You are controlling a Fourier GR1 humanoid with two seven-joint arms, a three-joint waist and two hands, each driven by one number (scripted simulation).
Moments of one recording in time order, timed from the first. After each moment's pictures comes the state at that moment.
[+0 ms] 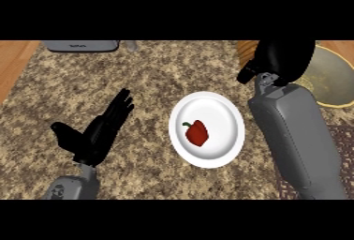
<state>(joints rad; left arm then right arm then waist) -0.12 0.05 -0.10 -1.55 0.17 -0.09 0.17 -0.82 -0.12 0.11 -1.41 1.30 0.22 1.02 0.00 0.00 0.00</state>
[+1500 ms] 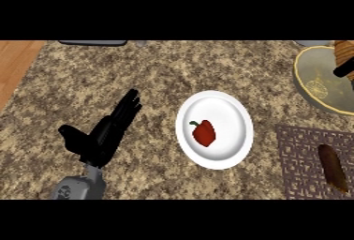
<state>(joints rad) -0.13 0.02 -0.13 -1.57 0.15 -0.11 0.16 -0.96 -0.56 -0.32 -0.46 1.24 -0.25 0.55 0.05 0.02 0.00</state>
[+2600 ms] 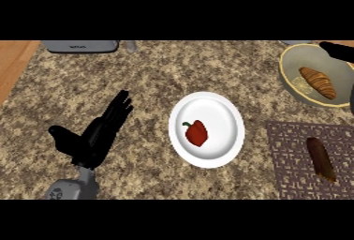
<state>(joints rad) -0.10 0.04 -0.09 -1.58 0.16 -0.10 0.18 -0.89 -0.41 -0.74 -0.63 0.66 -0.61 -0.16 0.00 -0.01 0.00</state>
